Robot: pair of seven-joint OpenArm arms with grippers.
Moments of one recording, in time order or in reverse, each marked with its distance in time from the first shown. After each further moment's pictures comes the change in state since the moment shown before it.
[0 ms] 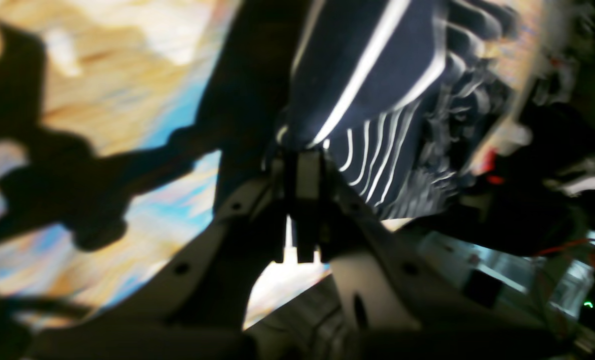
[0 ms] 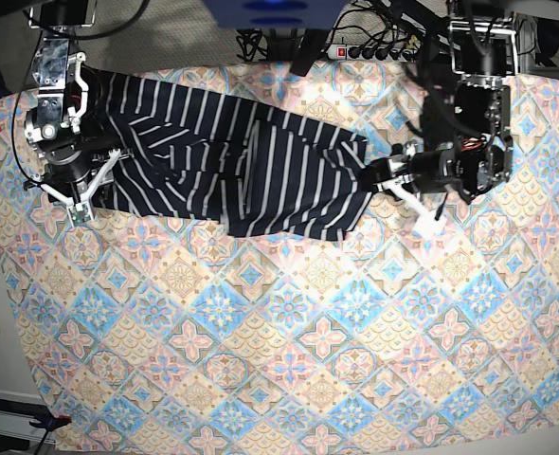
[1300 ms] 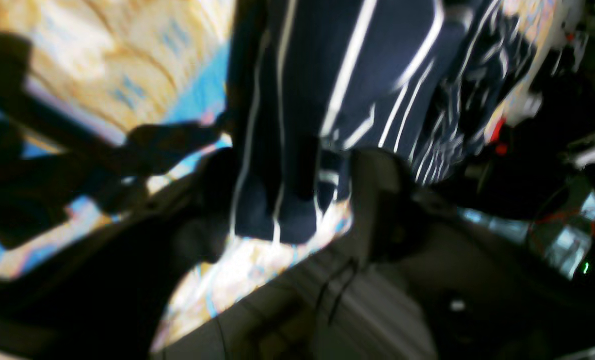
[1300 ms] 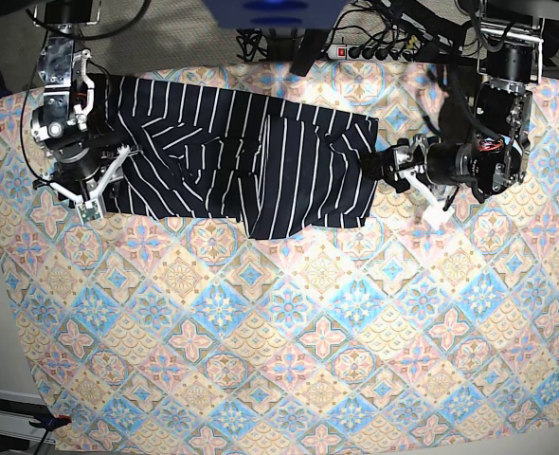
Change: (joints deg) left arm -1.2 -6.6 6.1 -4.5 -8.7 0.3 2.9; right arm 0.2 -0.7 -0.7 0.0 0.4 0.2 0.0
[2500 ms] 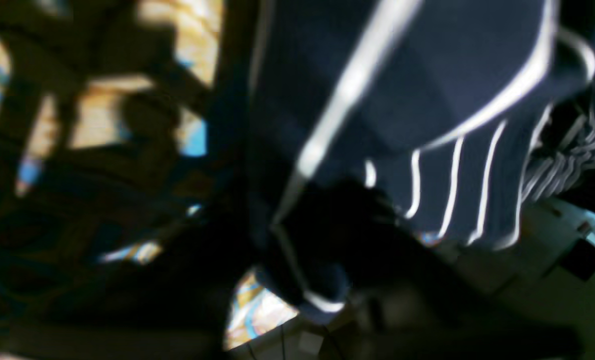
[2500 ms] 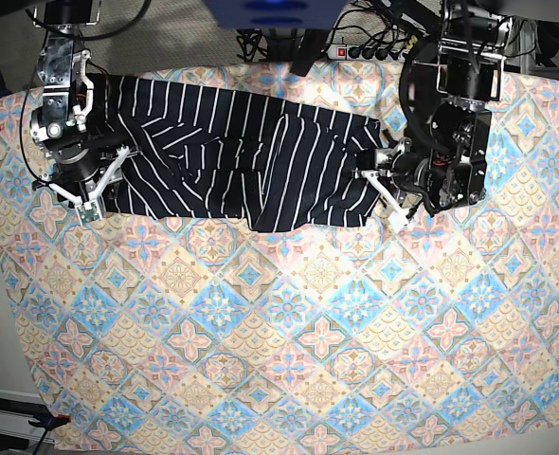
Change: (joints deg) left arm -5.6 10.8 4.3 -6.2 24.6 0.0 1.8; right arm 0.2 0.0 0.3 0.1 0.0 0.0 0.0
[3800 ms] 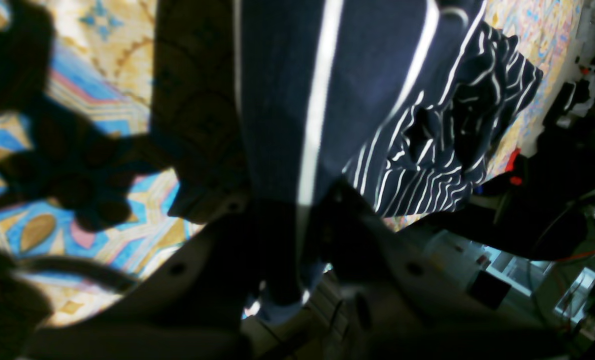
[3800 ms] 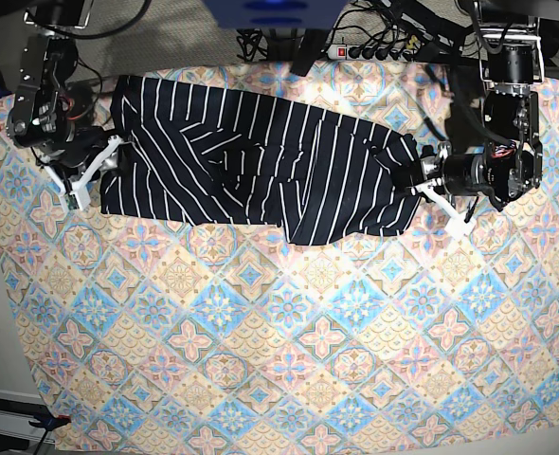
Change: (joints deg) left arm 4.8 -8.9 -12.4 7.4 -18.1 -0.5 -0.7; right arm -0.1 0.1 8.4 -2.2 24.4 7.5 -16.2
